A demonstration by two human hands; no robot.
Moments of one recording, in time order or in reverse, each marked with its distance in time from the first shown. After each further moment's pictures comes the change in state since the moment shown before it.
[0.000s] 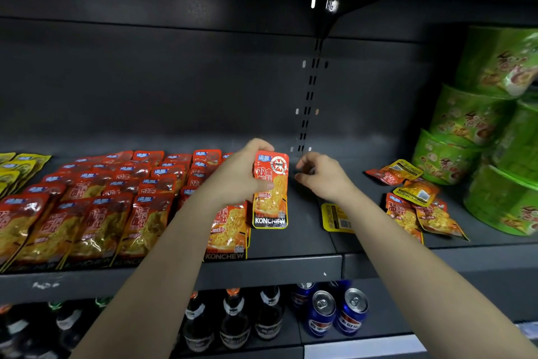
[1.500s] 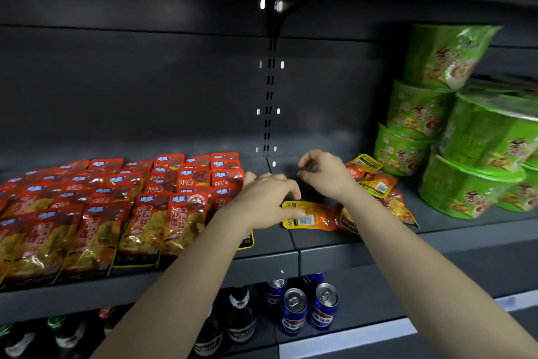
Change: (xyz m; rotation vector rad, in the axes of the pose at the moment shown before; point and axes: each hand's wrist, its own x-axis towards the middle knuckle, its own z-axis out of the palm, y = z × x) left_hand 0.017 0.053 0.094 0.609 -0.181 0.264; right_hand -0.019 0.053 -0.052 -0.066 0.103 -0.009
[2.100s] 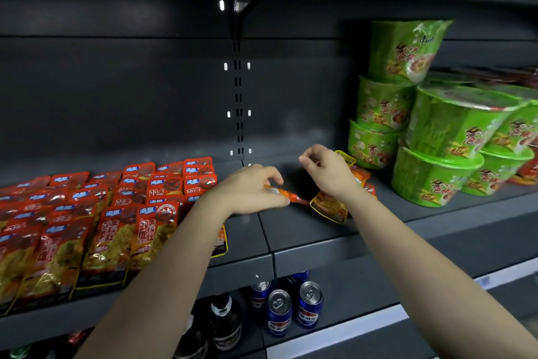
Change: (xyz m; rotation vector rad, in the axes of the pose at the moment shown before) left_hand 0.027 0.006 -0.013 -0.263 -0.090 -0.092; right_hand -0.007 0.042 -0.022 0.056 0.173 0.045
